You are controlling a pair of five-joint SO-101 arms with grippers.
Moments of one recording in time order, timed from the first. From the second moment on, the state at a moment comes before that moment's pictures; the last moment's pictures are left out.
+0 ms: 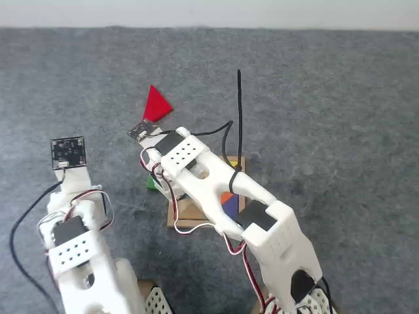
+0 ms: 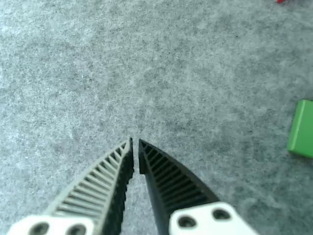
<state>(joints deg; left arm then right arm) -34.1 -57.8 79.2 46.1 -11.9 -49.8 32.8 -13.5 77.5 1.1</state>
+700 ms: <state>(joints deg) -34.1 -57.8 79.2 46.1 -11.9 -51.2 34.0 -13.5 77.7 16.2</state>
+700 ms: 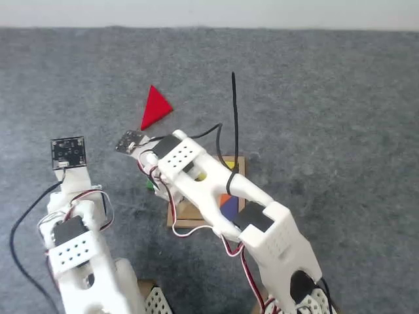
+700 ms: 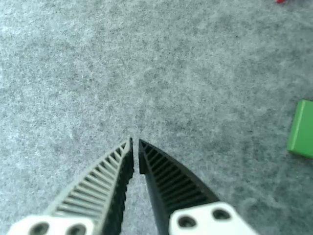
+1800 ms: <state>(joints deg) -34.1 -57.8 79.2 46.1 -12.0 -50.5 36.0 -14.7 79.4 27.8</state>
